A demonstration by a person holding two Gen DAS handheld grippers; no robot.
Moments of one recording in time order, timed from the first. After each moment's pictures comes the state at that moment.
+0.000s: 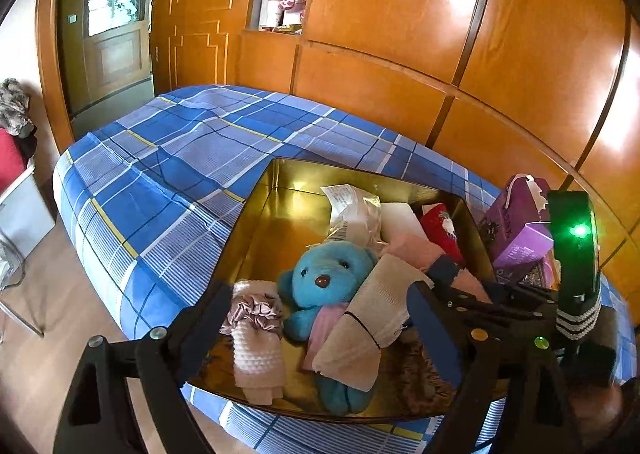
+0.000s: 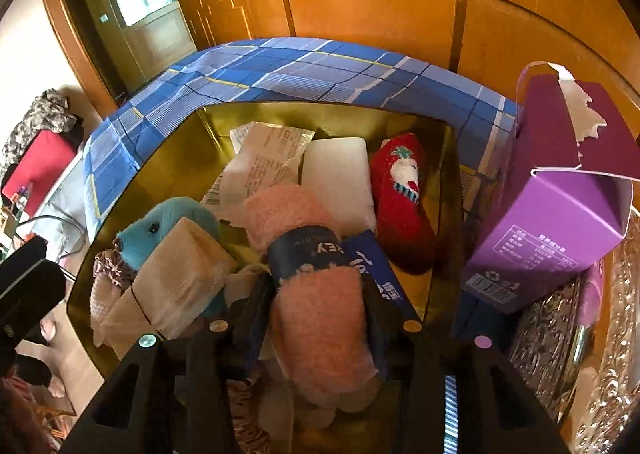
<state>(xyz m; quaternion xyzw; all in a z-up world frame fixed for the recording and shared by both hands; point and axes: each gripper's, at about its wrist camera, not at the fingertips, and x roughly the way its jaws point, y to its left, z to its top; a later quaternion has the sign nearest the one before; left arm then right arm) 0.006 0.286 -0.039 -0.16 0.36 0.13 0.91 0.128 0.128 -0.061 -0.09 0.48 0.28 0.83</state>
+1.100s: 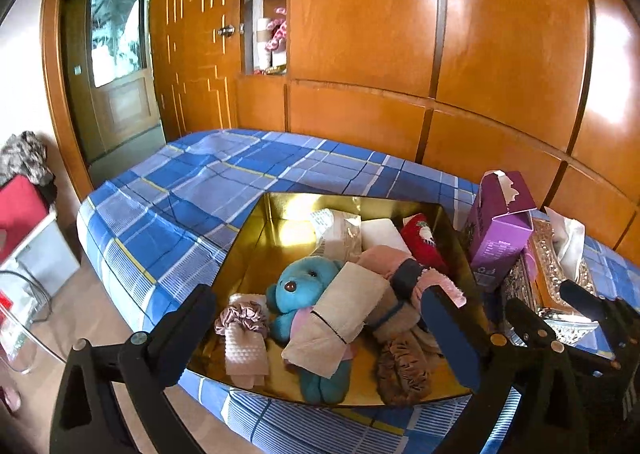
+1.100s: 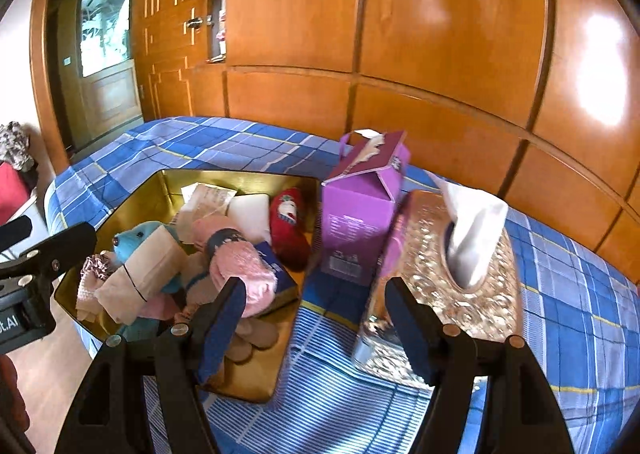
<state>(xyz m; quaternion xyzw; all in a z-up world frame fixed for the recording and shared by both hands) -0.015 0.225 -0.010 -0.08 0.32 0.16 0.93 0.035 0.044 0.001 -0.09 0.34 0.16 0.92</state>
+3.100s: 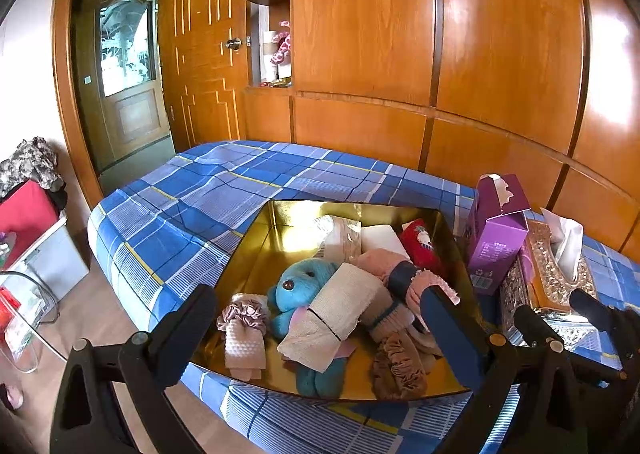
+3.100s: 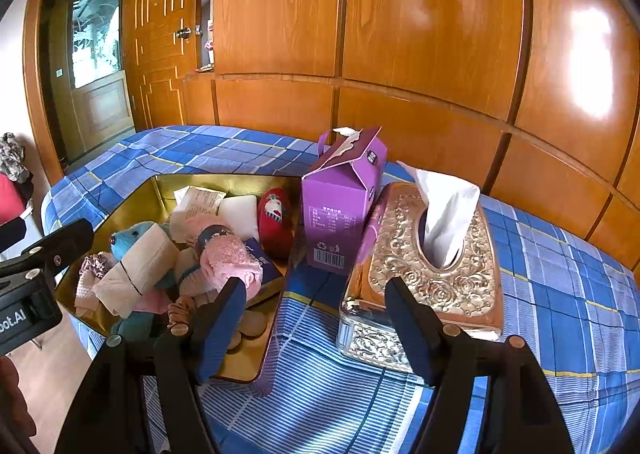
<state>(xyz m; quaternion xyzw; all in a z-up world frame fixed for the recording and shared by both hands) -0.027 0.211 -0.007 -0.07 0.30 0.18 0.93 0.024 0.031 0.004 -0.08 0.33 0.14 0.93</state>
